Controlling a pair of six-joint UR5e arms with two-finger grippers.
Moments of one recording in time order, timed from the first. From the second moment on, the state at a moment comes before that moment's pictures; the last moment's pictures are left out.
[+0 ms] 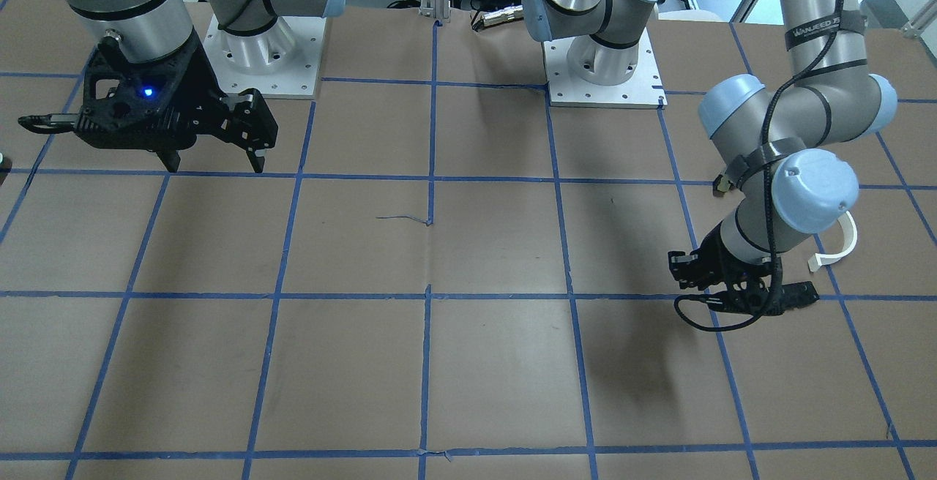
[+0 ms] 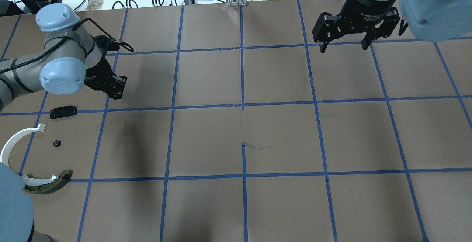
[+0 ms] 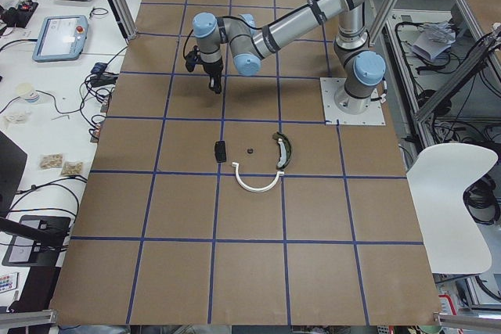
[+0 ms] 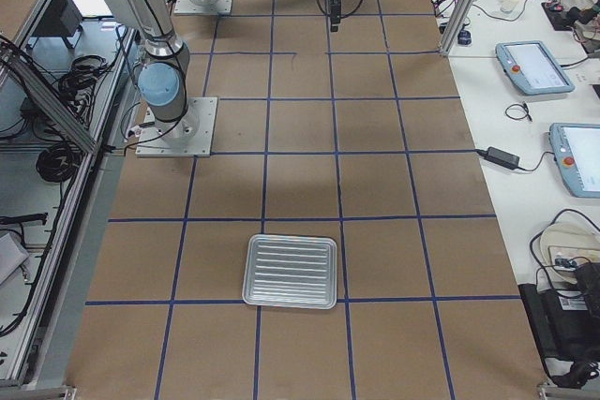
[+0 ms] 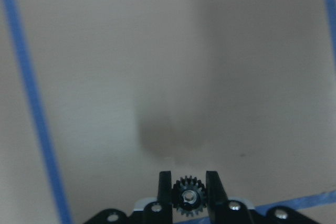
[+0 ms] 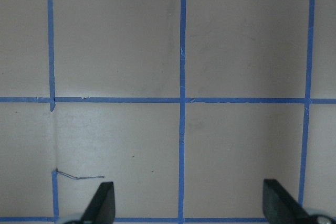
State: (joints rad) left arm -1.28 -1.89 -1.82 -1.06 1.66 0.40; right arm 1.59 -1.53 1.55 -1.66 -1.58 0.00
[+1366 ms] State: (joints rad) left arm -0.92 -1.94 -1.89 -1.07 1.67 0.78; right arm 1.59 -1.53 1.54 -1.66 -1.58 0.00
